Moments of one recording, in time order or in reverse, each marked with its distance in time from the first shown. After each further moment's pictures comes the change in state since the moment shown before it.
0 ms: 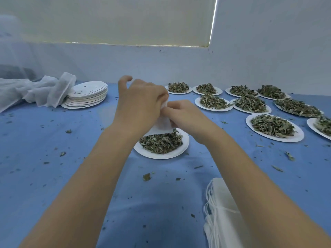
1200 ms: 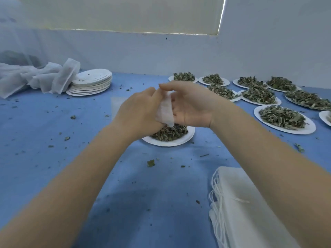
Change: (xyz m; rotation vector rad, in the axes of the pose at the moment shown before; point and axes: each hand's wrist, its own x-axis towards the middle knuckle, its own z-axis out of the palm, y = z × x) left_hand -0.028 -0.028 0.031 -0.021 -0.252 0.073; right_hand 0.004 -0.009 -0.003 0.795 -0.417 0.277
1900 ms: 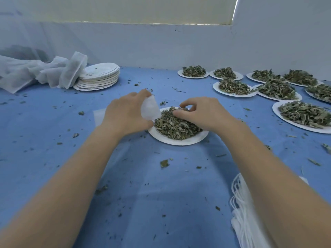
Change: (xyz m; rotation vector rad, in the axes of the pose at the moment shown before) left_hand -0.014 -0.057 0.016 -0.019 -0.120 -0.285; right_hand 0.031 0.041 -0.045 -1.301 0.586 -0.087
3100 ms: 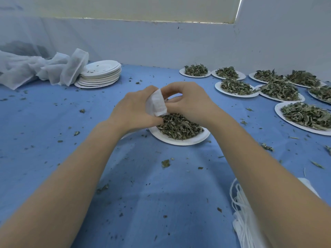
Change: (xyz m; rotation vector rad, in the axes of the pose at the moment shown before) left_hand 0.000 0.010 -0.006 -0.349 -0.037 0.045; right_hand -0.007 -0.047 -0.003 0.474 -0.050 -0.229
